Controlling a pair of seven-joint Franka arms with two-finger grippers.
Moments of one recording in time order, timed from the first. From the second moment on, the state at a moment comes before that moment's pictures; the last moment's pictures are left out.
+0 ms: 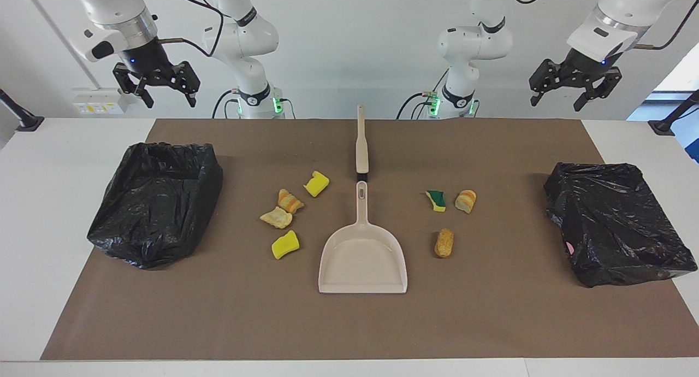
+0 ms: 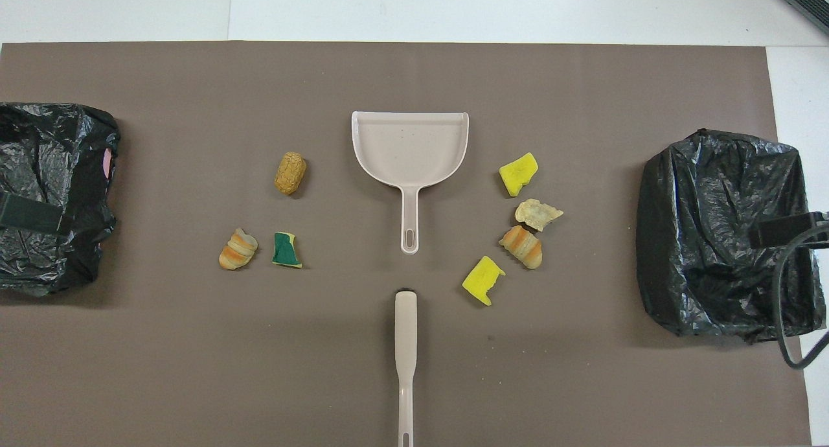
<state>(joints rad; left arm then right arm) -0.06 -0.04 -0.01 -1.45 -0.02 1.37 0.14 0.16 -0.13 -0.20 -1.64 -0.02 1.48 -0.05</state>
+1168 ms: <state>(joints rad) -0.06 -0.04 -0.05 -1.46 -0.02 1.37 0.14 0.16 -0.13 -0.20 -1.64 -0.04 1.48 -0.05</state>
